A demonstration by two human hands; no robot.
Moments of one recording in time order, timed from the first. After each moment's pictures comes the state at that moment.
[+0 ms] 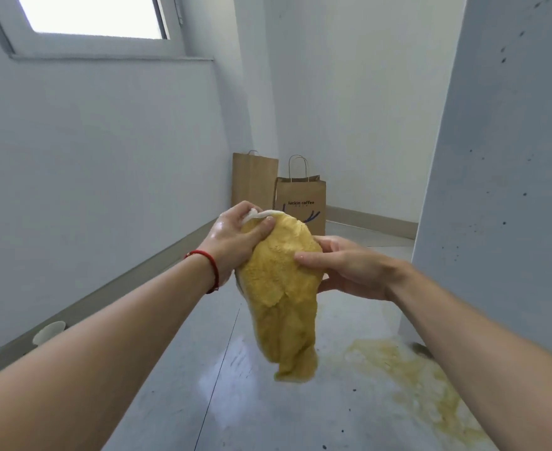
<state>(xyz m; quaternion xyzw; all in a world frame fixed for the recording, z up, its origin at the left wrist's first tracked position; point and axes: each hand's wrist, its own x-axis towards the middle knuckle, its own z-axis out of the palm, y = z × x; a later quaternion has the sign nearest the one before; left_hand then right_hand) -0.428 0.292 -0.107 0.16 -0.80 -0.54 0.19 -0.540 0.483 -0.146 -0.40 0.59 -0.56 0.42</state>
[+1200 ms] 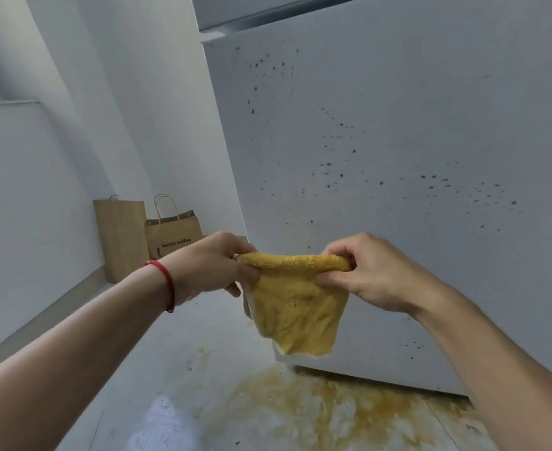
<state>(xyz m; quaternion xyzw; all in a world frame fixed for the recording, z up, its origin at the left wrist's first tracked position) -0.569 0.509 -0.059 -0.03 -0.93 -0.35 -0.09 -0.596 0.766 -0.103 -0.26 0.88 -0.40 0.02</state>
